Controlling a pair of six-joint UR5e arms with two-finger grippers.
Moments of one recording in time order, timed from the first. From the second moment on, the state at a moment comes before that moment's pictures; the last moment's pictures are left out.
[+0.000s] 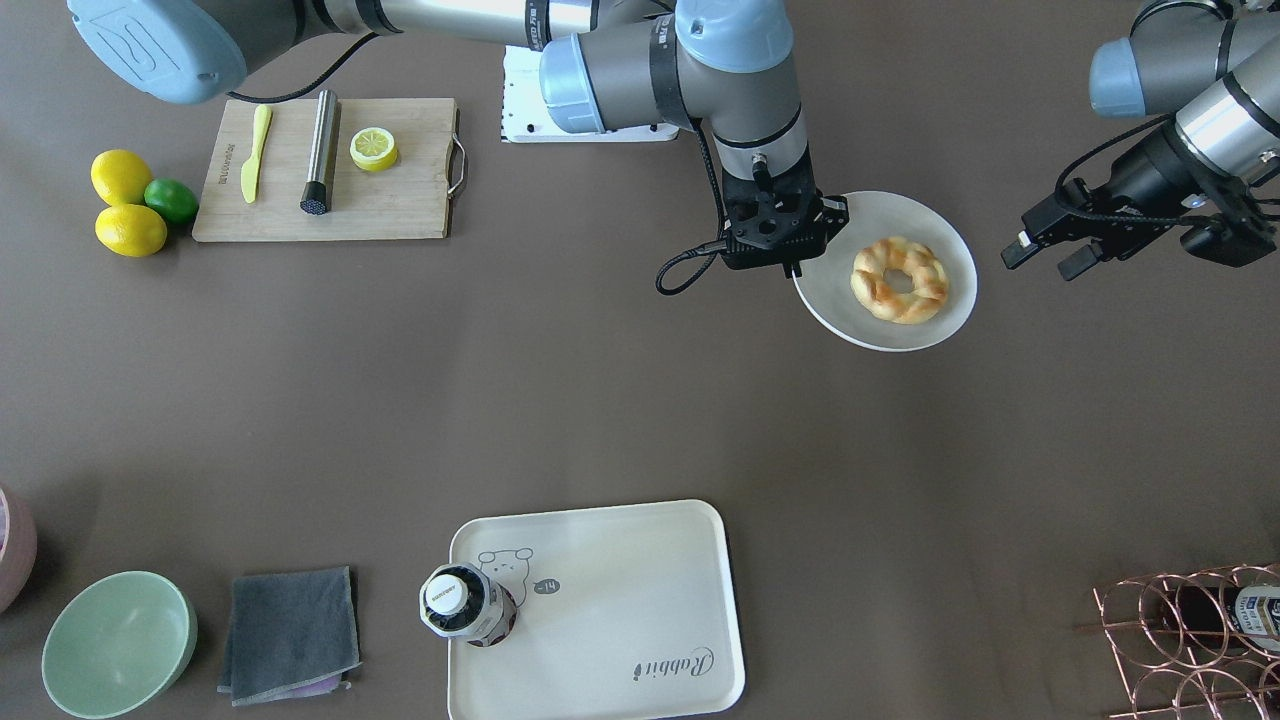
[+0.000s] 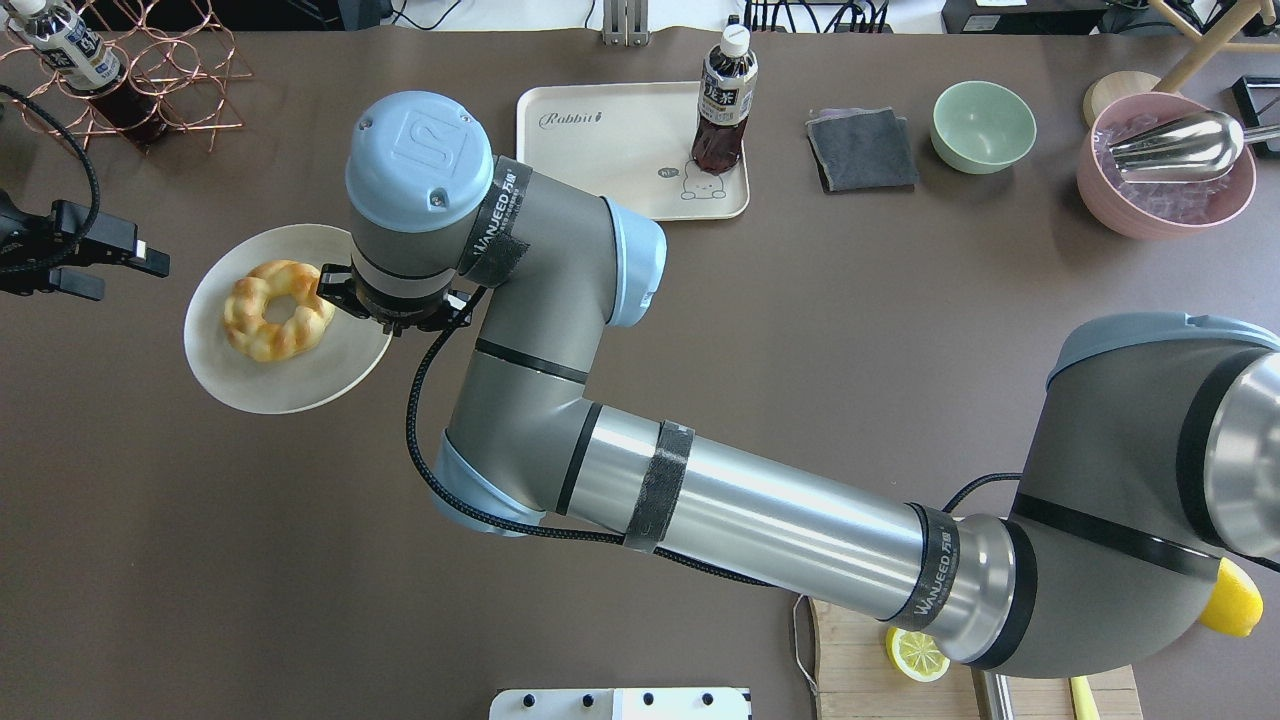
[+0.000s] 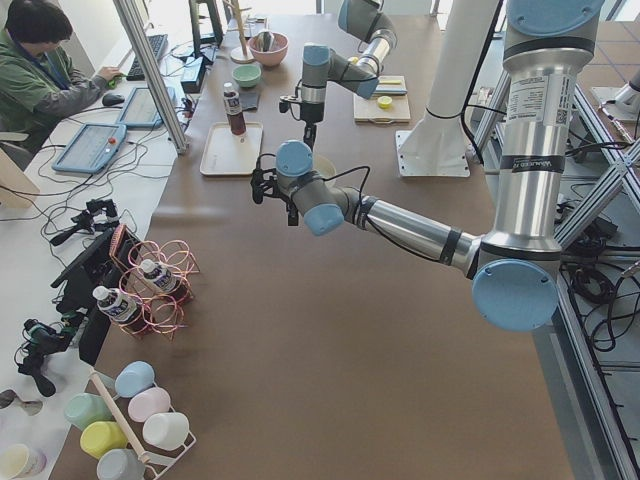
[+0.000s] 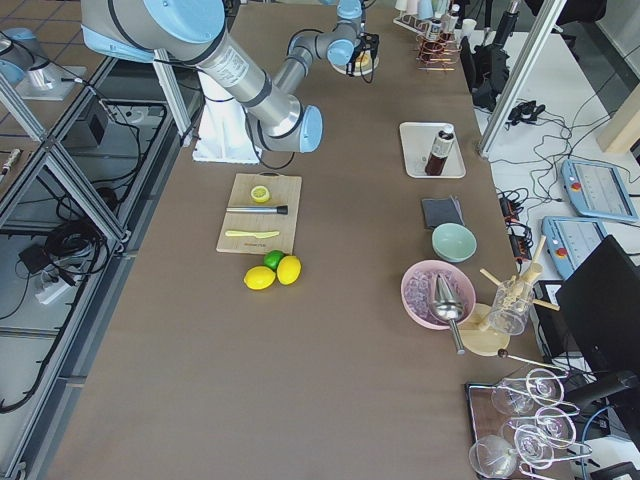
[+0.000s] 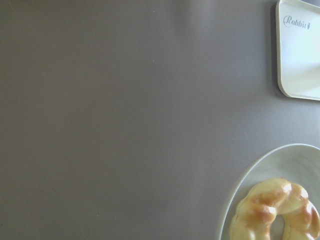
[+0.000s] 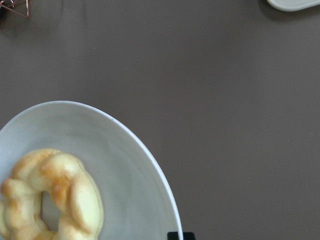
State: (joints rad) left arm -1.12 -1.61 -1.84 -2.22 -2.45 -1.08; right arm 0.48 -0.39 1.21 -1.28 1.91 1.44
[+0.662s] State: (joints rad) left arm -1.09 -1.61 -1.84 -2.25 -2.41 -1.10; right arm 0.47 -0.35 1.21 -1.29 1.91 1.47
